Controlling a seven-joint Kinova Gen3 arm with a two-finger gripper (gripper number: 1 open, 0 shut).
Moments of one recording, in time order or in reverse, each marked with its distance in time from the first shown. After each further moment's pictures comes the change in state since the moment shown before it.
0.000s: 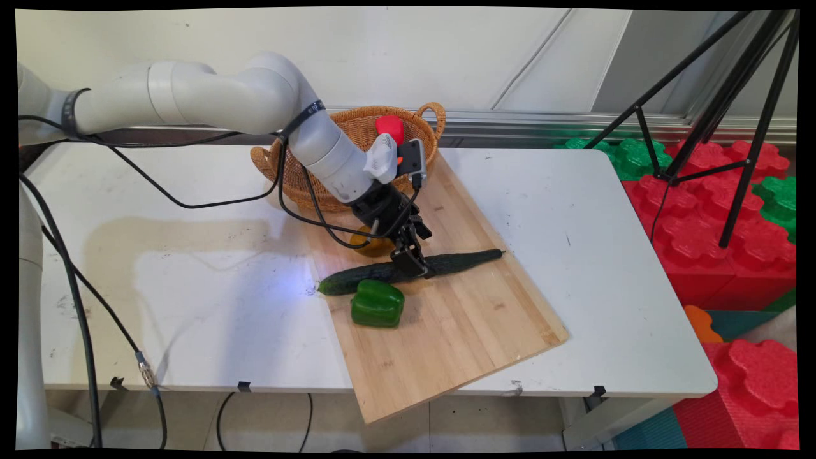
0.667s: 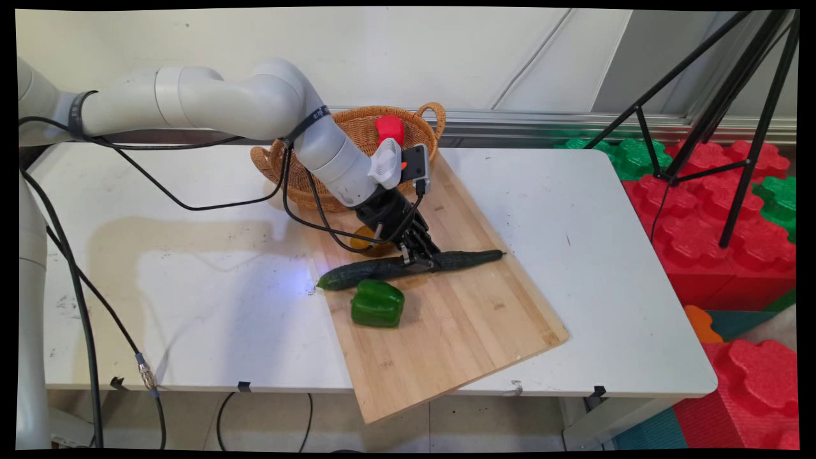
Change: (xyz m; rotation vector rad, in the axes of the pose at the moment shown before) arm 0.001 0.002 0.008 0.001 0.004 0.025
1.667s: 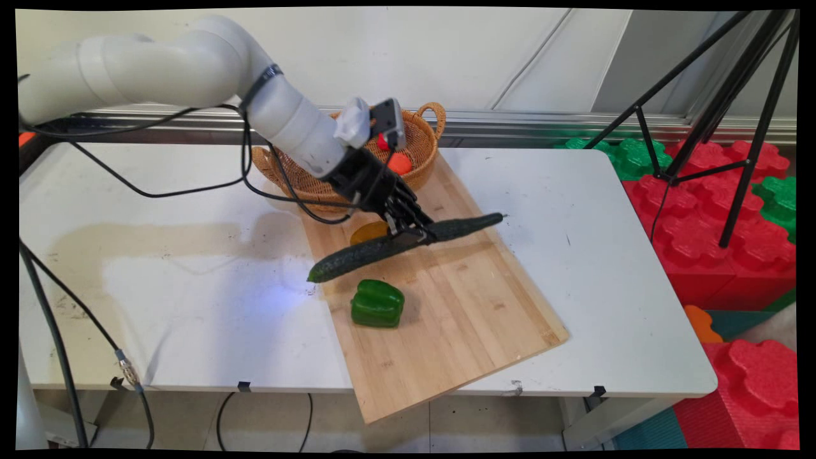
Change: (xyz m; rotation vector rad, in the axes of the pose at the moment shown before) arm 0.002 0.013 -0.078 0.030 0.118 -0.079
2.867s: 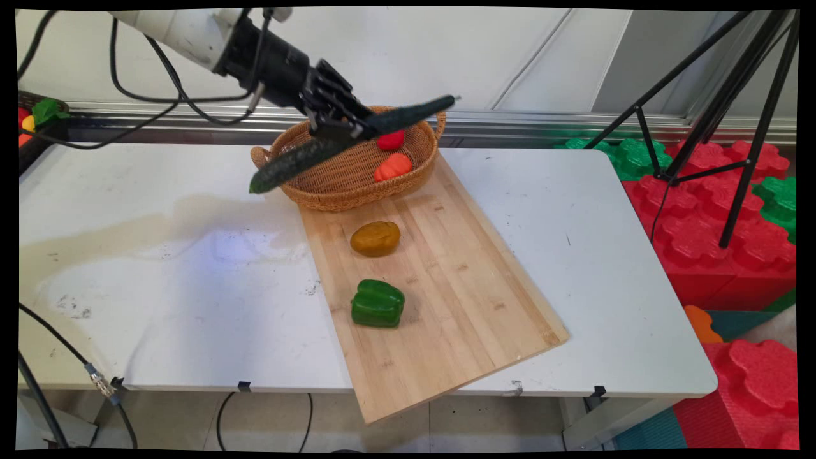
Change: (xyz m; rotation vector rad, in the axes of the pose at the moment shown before) arm -0.005 -0.039 -0.168 0.172 0.133 0.130
